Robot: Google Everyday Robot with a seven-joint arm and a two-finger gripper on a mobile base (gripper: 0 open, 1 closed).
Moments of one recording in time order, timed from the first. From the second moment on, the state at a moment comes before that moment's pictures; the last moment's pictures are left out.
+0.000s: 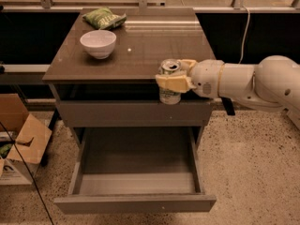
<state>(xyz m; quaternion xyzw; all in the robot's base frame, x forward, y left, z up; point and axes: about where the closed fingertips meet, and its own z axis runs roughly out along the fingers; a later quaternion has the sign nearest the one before) 0.592 -0.065 0.889 -0.39 0.67 0.31 0.55</state>
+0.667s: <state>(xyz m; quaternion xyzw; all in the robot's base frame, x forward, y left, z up) 0.581 -0.065 0.807 -0.36 0.69 0.30 0.55</state>
